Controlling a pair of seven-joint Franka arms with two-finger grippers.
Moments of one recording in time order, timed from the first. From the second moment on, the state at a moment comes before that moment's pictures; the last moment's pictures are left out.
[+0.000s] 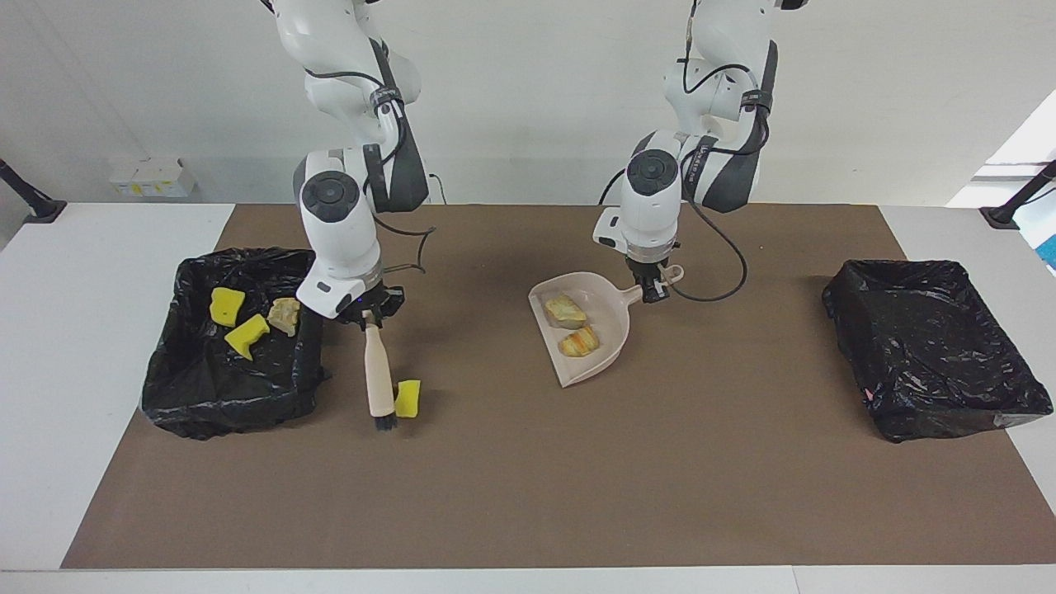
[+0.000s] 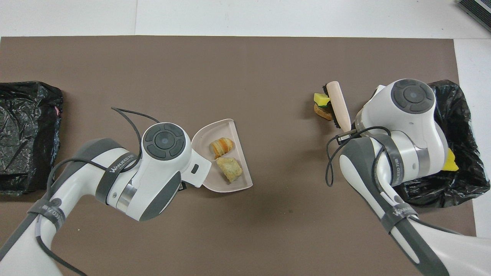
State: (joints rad) left arm -0.50 0.11 -0.04 -2.06 0.12 2.01 0.71; right arm 0.16 0.20 0.00 -1.94 -0.11 2.05 -0.06
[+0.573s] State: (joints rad) left arm -0.50 0.11 -0.04 -2.06 0.12 2.01 0.70; right arm 0.17 0.30 0.02 -1.89 -0.17 2.04 -0.09
